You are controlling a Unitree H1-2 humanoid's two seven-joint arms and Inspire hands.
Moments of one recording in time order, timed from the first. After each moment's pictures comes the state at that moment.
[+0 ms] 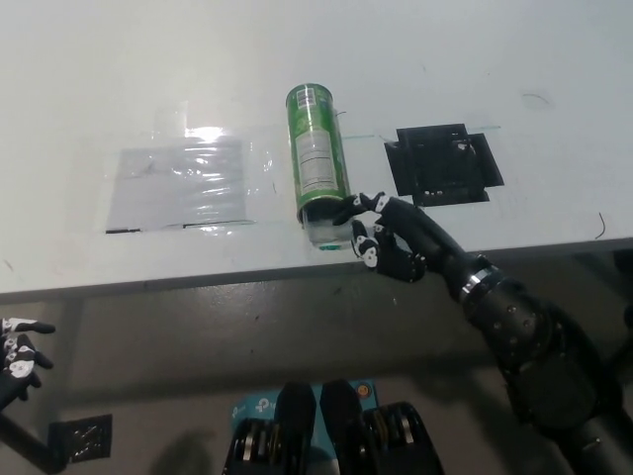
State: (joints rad) left_arm 0.02 0.49 0.21 -0.14 -0.11 0.26 -0.21; right_arm -0.64 -0.15 0.34 0.51 -0.34 -0.21 0.18
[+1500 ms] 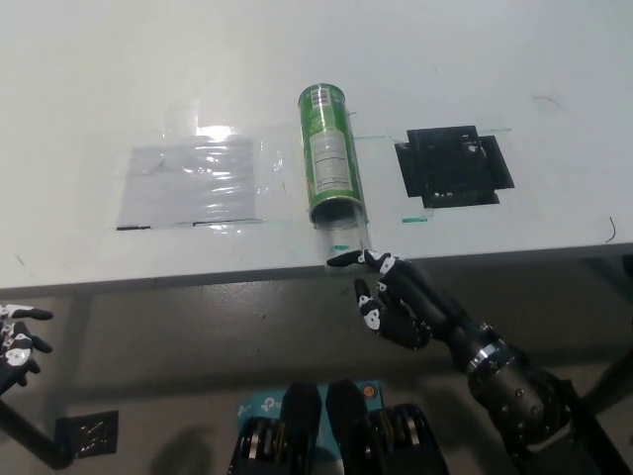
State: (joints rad) left_arm -0.01 0.50 0.21 -0.15 -0.10 0.27 -0.23; right_arm -0.41 -0.15 0.34 0.28 -0.40 -0.18 0.15
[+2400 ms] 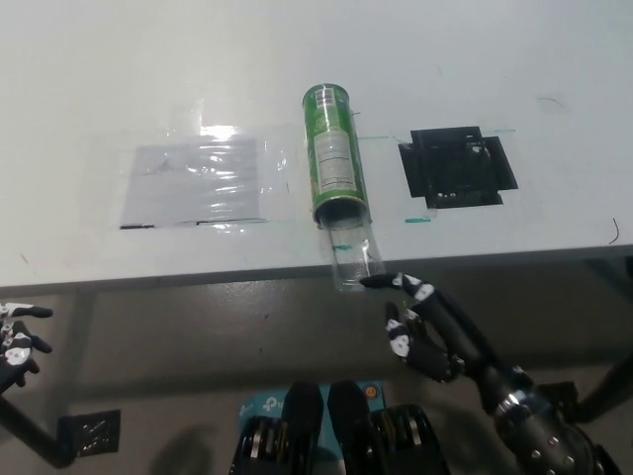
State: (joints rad) left_arm -0.01 0.50 0.22 -0.15 -0.10 0.27 -0.24; right_arm -0.23 -0.15 0.26 0.09 -0.32 -0.10 0.16
